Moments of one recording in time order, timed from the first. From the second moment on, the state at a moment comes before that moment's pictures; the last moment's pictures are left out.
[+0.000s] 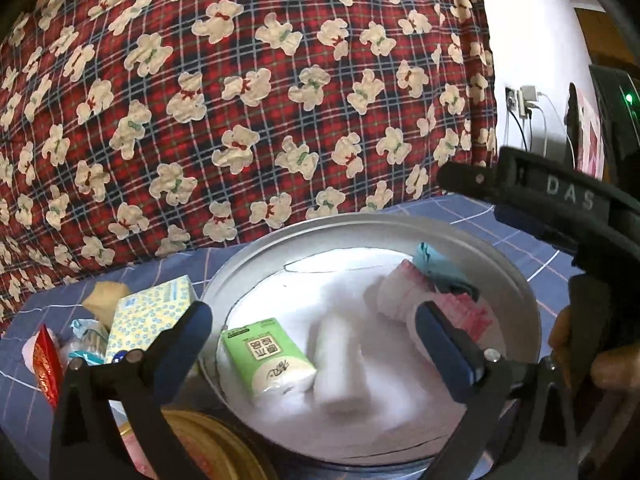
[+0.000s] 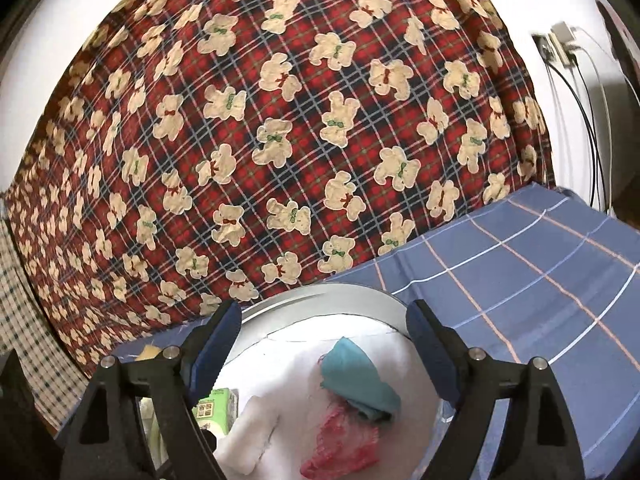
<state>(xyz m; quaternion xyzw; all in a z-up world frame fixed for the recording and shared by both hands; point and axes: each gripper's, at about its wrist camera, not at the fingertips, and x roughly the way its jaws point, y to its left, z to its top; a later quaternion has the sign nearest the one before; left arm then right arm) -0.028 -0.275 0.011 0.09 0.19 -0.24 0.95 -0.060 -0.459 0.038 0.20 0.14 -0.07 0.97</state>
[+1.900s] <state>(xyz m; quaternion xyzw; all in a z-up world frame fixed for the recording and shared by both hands) -0.014 -0.077 0.019 0.01 0.15 -0.10 0.98 -0.121 -0.340 0.039 0.05 0.01 -0.21 0.98</state>
